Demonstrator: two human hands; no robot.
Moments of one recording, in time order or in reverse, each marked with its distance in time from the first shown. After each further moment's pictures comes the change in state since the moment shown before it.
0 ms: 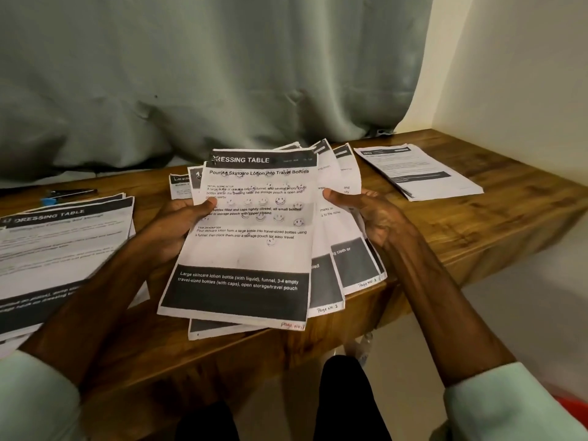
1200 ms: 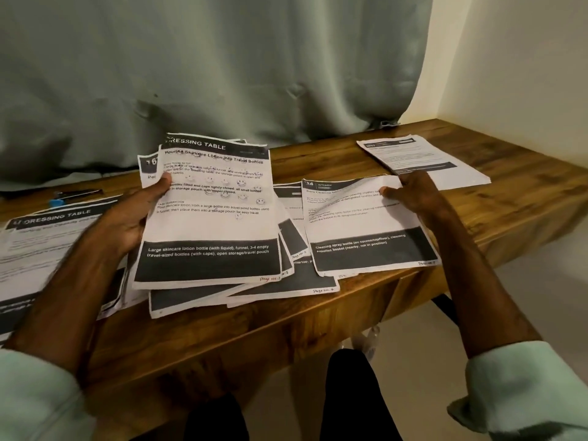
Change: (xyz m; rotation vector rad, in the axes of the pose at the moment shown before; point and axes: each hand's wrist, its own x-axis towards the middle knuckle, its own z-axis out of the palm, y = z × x) left_hand -0.003 0.033 -0.048 -0.083 0.136 -0.013; right_hand 0.014 -0.036 -0.074 -0.985 0.488 -0.152
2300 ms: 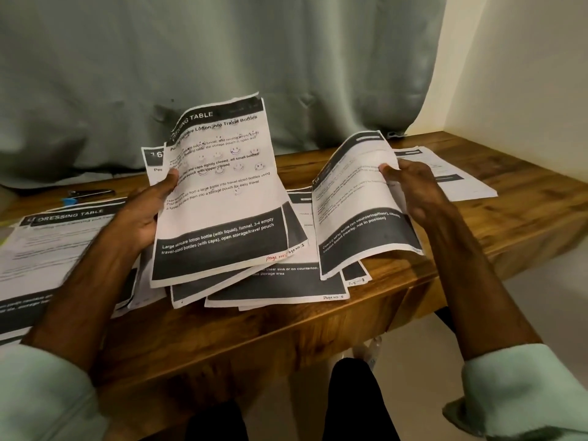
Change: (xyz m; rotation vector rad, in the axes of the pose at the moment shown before) left_hand 0.002 0.005 -0.002 -0.141 0.012 0.056; right_hand -0.009 -0.045 0.011 0.535 -0.035 -0.046
